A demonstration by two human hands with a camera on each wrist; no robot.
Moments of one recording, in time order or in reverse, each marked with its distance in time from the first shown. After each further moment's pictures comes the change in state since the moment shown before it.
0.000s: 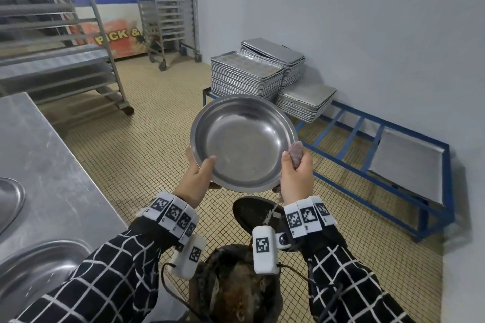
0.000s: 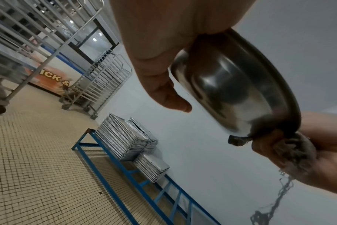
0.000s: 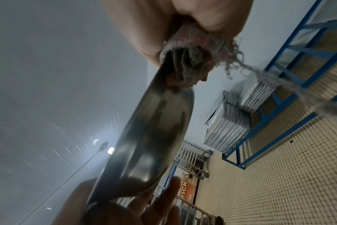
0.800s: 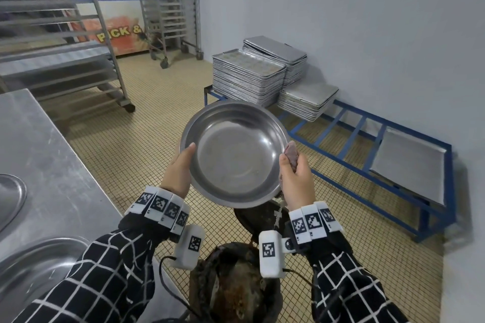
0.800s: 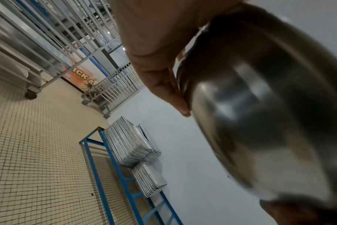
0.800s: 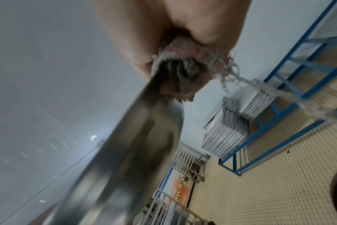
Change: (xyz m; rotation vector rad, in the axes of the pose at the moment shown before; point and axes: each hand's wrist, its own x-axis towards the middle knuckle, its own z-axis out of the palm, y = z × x) left_hand 0.004 -0.003 -0.024 -0.144 0.163 -0.051; right_hand -0.004 0.003 -0.007 -0.049 -0.170 -0.004
